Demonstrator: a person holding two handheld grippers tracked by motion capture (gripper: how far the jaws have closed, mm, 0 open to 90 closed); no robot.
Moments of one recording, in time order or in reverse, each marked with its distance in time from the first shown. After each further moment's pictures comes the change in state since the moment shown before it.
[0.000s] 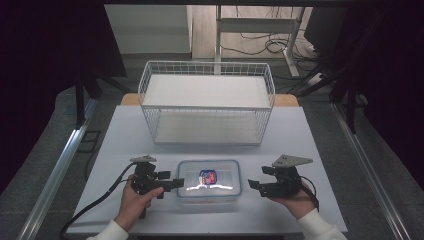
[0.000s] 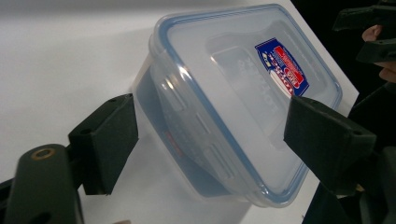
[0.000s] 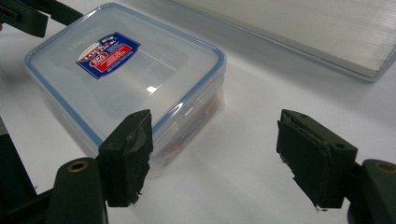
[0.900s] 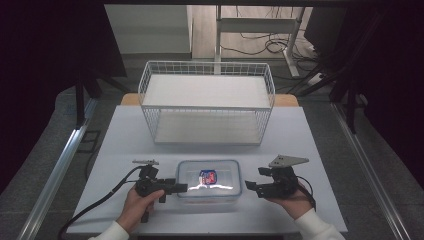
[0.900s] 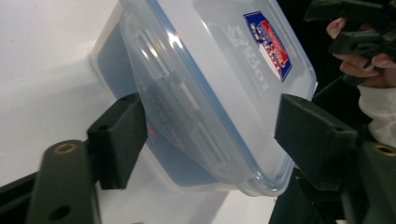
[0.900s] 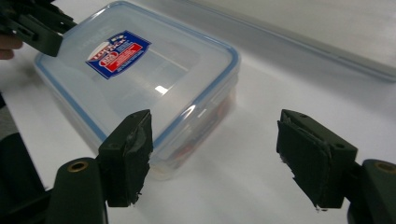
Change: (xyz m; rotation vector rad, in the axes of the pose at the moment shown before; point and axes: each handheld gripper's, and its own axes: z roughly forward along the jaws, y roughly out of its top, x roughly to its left) left arm 0.011 -0.011 0.016 0.053 -0.159 -0.073; right arm 0.004 0.001 0.007 0.016 0.034 0.011
